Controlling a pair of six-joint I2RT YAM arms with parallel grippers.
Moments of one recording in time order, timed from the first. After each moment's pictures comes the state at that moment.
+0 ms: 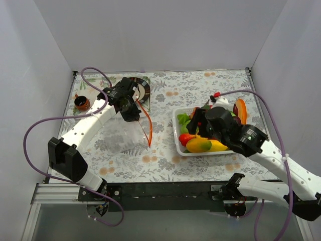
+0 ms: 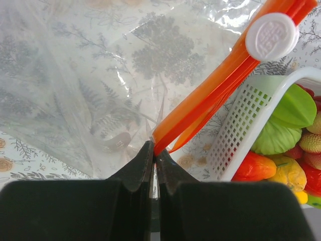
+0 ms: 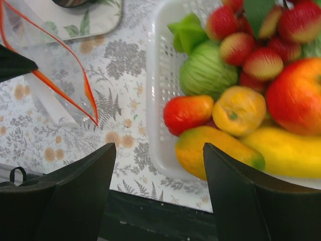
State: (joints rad) left arm -0.50 1.52 1.46 -1.05 -0.10 -0.92; right arm 0.91 0.98 1.16 -0.82 0.37 0.76
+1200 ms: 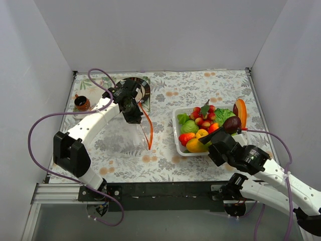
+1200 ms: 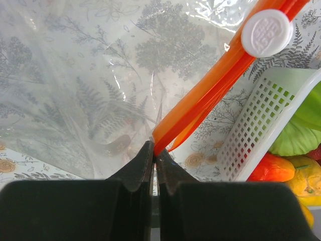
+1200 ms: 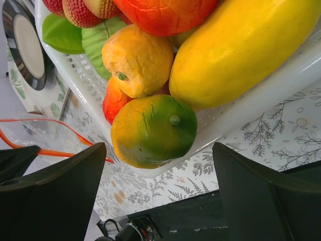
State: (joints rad) left arm -0.50 1.58 1.45 -1.04 -0.06 -0.89; right arm 0.91 0.68 0.74 -1.00 0.43 1.67
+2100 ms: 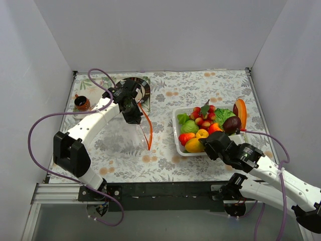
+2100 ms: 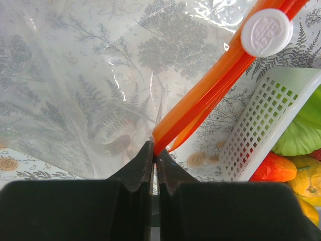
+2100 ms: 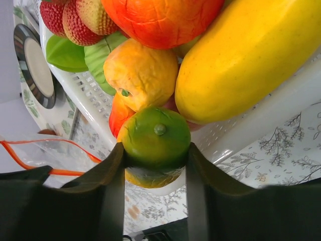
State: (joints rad) left arm -0.50 1.58 1.45 -1.05 -0.07 -0.89; right arm 0.91 0.73 0.70 -0.92 0.48 1.77
